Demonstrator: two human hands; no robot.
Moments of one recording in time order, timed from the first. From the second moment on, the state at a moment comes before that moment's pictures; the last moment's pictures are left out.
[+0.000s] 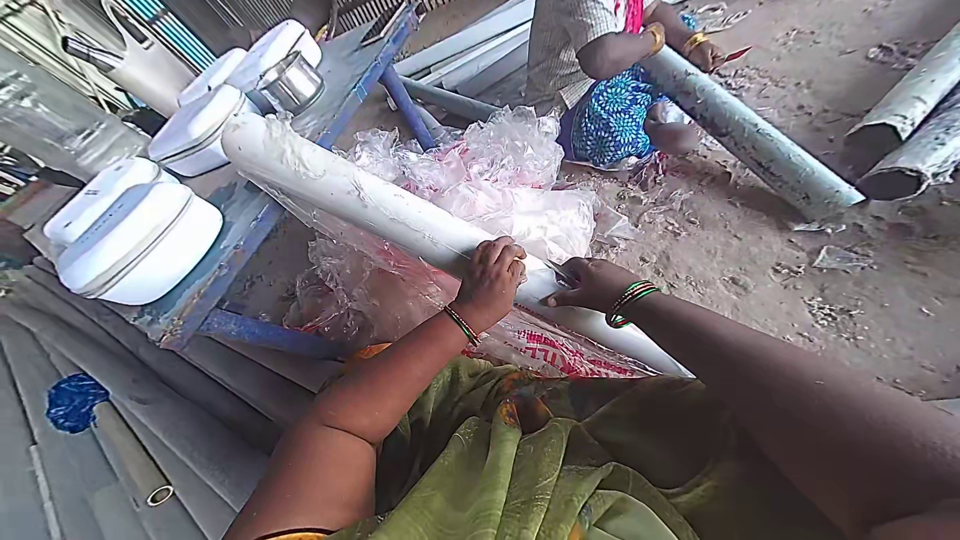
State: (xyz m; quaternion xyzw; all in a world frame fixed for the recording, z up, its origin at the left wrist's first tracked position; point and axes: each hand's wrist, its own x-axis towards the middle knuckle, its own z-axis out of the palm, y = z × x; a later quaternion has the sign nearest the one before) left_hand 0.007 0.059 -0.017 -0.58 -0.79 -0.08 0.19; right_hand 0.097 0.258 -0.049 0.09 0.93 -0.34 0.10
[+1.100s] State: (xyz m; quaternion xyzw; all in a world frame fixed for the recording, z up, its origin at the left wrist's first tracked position) left_hand -0.001 0.039 -0.006 -0.59 -0.79 -0.06 0.16; right_hand 0.102 0.251 -0.047 0.10 0.94 -0.32 0.09
